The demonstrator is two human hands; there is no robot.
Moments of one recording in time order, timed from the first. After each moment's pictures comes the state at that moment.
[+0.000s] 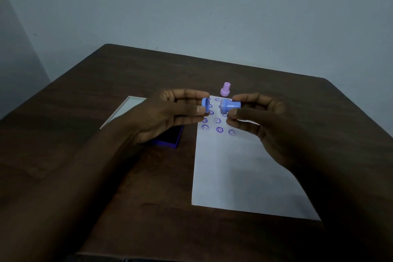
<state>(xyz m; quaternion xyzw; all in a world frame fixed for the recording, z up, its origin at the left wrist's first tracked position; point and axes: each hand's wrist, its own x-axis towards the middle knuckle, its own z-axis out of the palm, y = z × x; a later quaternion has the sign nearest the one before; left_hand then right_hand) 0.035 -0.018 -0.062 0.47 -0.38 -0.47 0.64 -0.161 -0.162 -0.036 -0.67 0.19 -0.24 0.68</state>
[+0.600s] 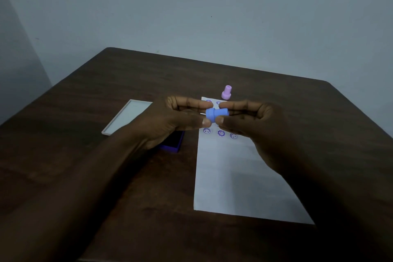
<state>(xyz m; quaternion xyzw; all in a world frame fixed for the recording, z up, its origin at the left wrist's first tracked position) 0.030 -0.019 -0.066 0.53 -0.41 -0.40 0.62 -0.149 -0.146 -0.038 -0.75 0.22 -0.27 0.56</state>
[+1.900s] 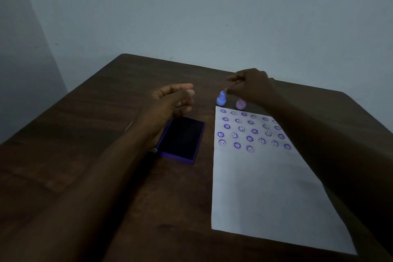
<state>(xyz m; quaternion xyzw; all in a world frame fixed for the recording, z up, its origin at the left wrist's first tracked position) 0.060 -0.015 -0.057 0.55 -0.21 -0.29 0.76 -0.021 -0.256 -0.027 -0.93 0.27 -0.18 0.19</state>
